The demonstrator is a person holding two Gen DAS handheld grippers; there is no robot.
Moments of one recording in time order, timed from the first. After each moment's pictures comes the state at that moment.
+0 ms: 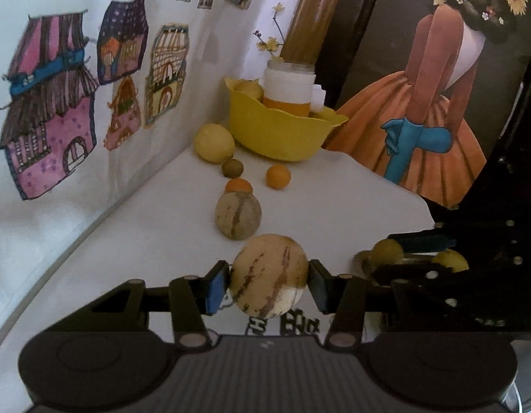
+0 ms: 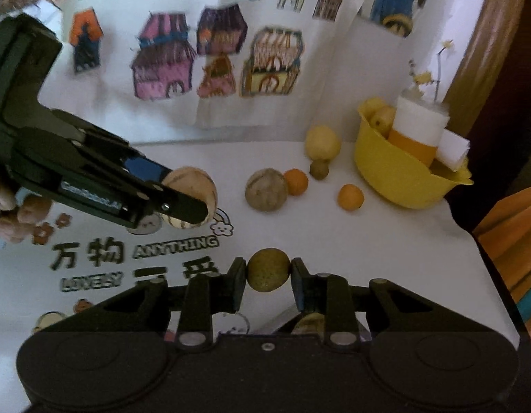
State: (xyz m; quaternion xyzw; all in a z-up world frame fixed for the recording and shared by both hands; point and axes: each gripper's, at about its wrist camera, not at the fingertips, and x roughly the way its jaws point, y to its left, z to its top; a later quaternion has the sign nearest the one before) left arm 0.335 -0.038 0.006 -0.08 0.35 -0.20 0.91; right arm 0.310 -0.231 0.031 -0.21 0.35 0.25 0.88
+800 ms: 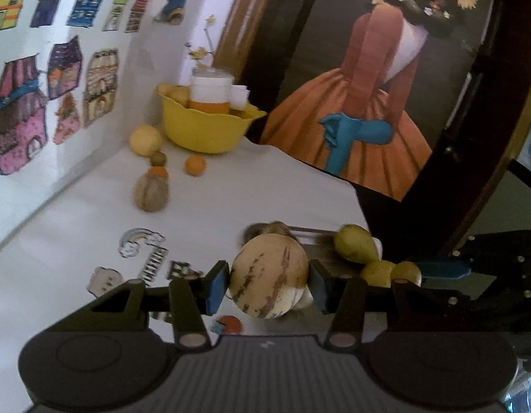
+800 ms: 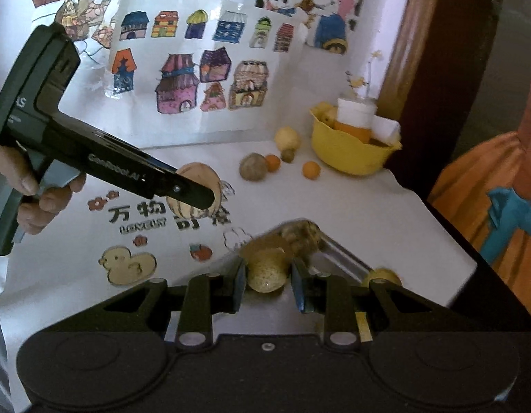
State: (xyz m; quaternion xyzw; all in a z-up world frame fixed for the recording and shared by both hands) left arm 0.241 -0.097 0.042 -0.09 0.33 -0.26 0.90; right arm 0.162 -0.304 0.067 -0.17 0.32 0.20 0.91
